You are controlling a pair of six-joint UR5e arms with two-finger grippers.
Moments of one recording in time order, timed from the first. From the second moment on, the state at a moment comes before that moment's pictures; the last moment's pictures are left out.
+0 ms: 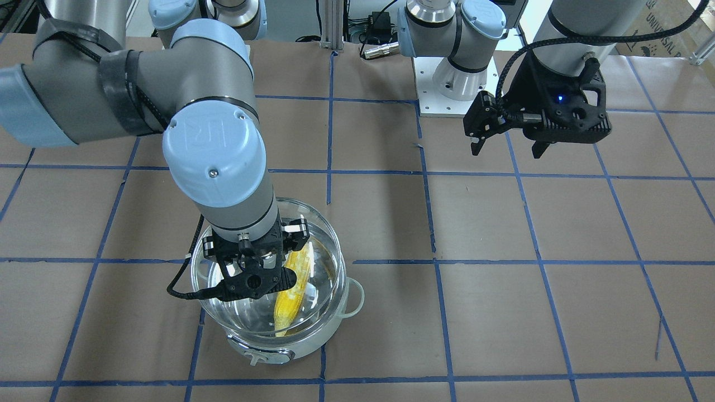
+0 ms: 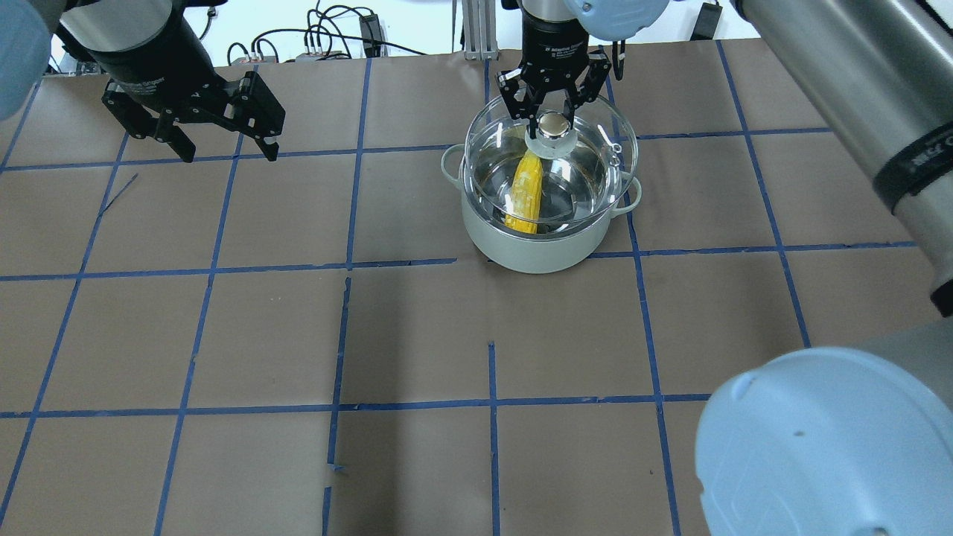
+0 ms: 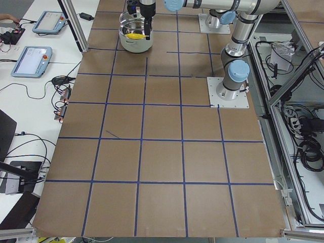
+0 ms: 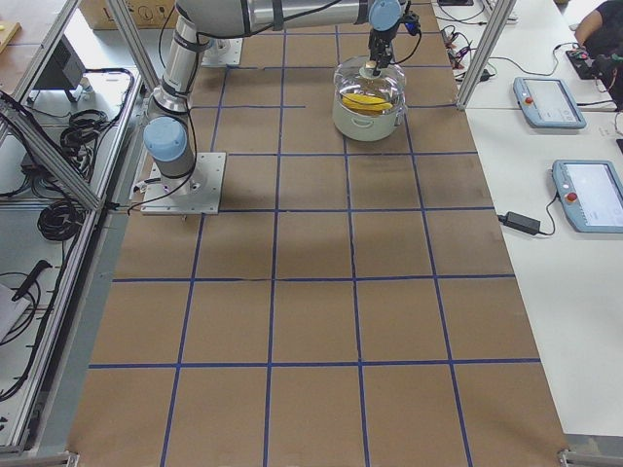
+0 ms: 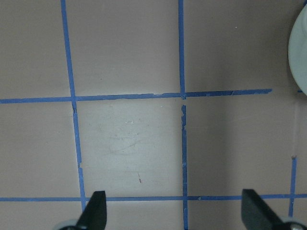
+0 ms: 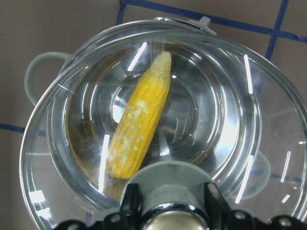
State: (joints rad) left arm -1.53 -1.62 -1.46 -1.62 1.57 0.08; right arm 1.80 -1.03 1.09 -1.55 -1.57 0.01
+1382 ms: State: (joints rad) left arm -1.53 -1.60 -1.47 -1.64 1.58 0.08; right arm 1.80 -0.98 1.10 -1.58 -1.57 0.01
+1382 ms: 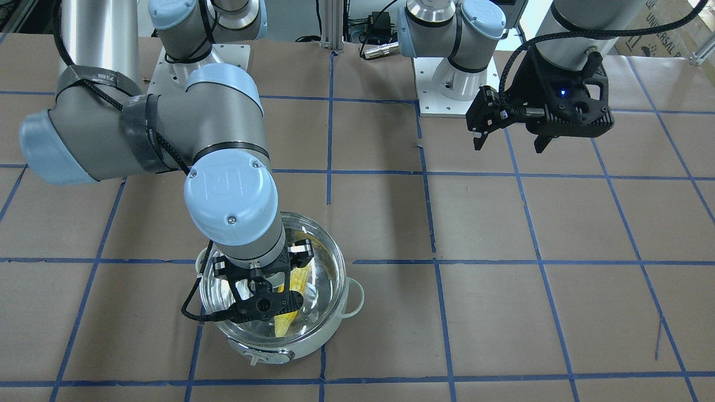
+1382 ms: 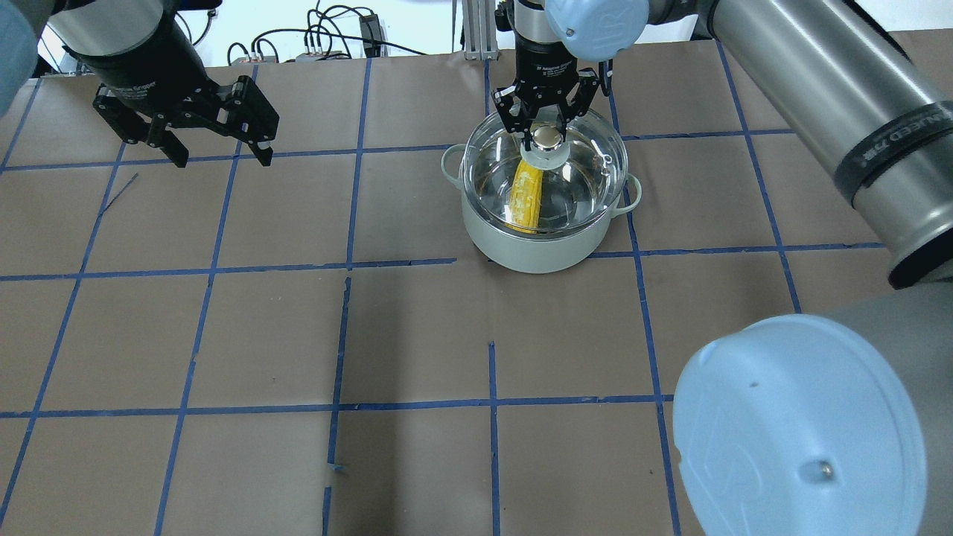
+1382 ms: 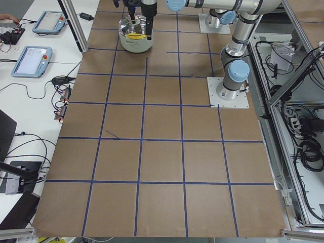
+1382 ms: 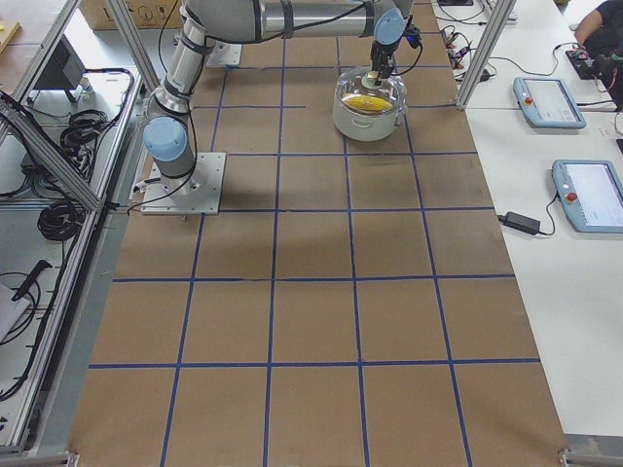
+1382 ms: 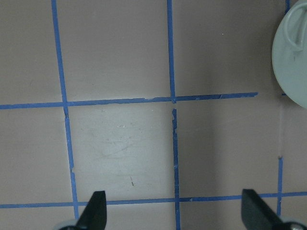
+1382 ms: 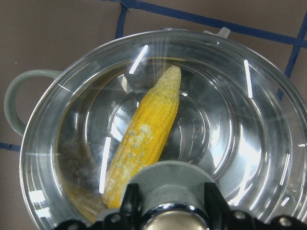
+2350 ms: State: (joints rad) left arm -1.53 -1.61 -1.47 -1.63 1.58 0.08; right arm 1.80 -0.98 1.08 -1.59 -1.59 0.01
